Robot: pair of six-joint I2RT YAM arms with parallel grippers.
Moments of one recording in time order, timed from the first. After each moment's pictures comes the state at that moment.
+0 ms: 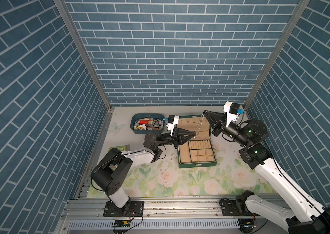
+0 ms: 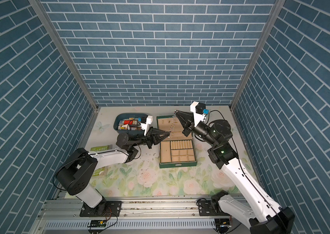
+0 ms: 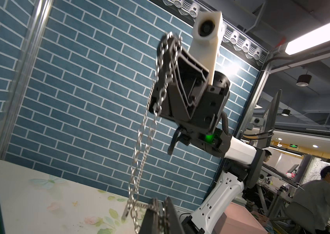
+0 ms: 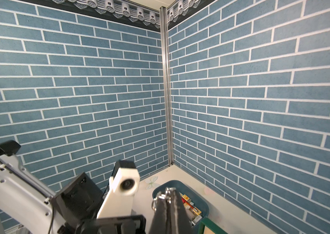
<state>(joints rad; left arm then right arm) -0.63 1.61 0.82 1.35 0.86 -0.83 0.52 0.98 0.95 0.27 -0.51 0.16</state>
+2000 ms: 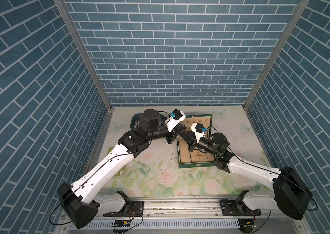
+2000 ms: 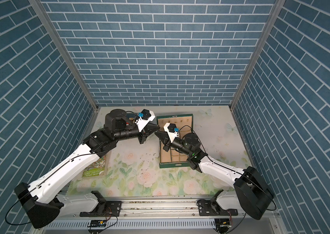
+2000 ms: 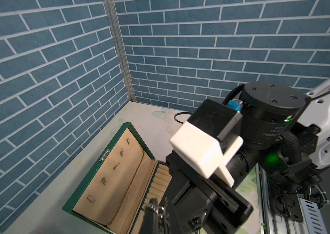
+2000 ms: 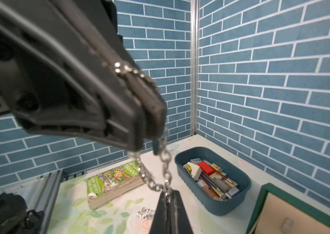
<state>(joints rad) -0.68 1.25 1.30 -0.36 0.44 0.22 0.77 1.32 0.68 0.76 -0.42 0.09</state>
